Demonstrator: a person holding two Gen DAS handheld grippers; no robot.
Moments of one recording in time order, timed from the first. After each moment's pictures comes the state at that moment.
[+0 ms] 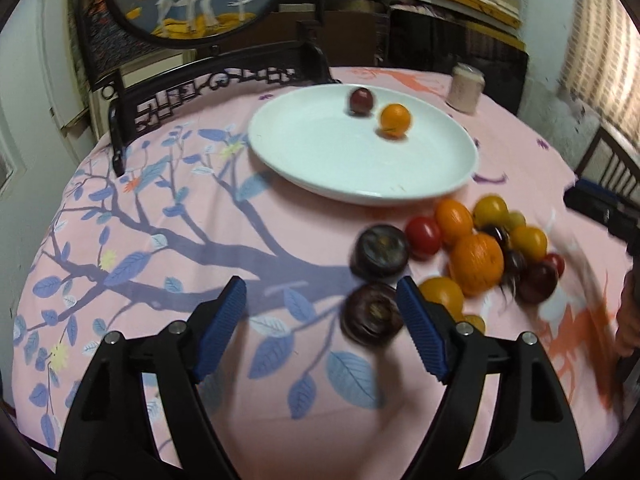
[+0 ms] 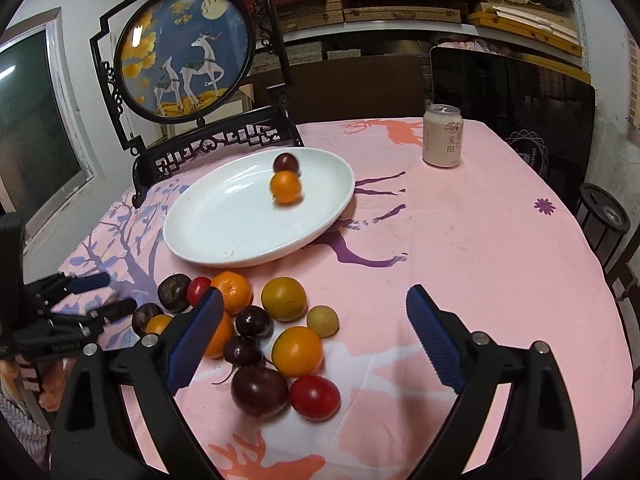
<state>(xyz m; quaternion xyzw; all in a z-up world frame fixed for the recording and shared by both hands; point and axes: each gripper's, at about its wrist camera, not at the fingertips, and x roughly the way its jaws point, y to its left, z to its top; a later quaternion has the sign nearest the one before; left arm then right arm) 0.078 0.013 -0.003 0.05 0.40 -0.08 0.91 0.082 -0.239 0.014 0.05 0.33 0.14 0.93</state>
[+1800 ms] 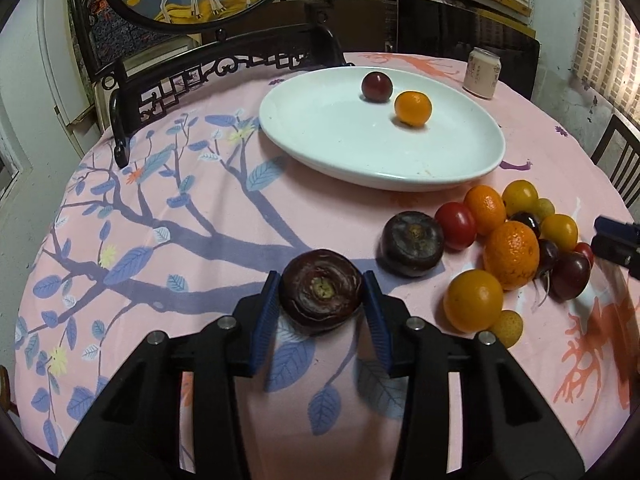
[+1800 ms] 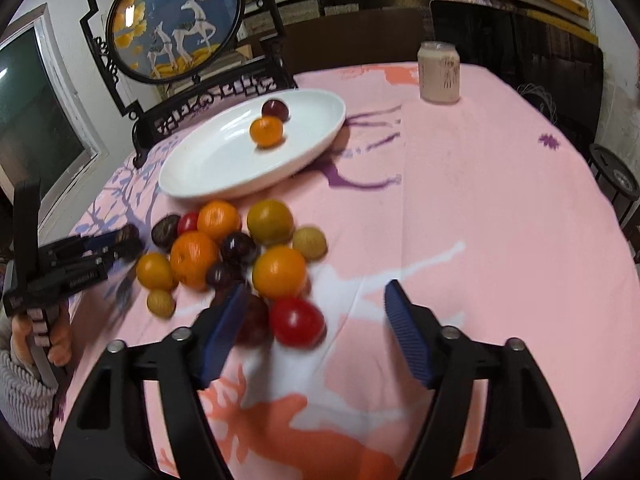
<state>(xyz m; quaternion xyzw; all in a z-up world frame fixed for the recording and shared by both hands) 0.093 0.017 -0.020 0.05 0.42 -0.05 0.91 0.068 -0.258 -0.023 0.06 0.41 0.16 0.89</state>
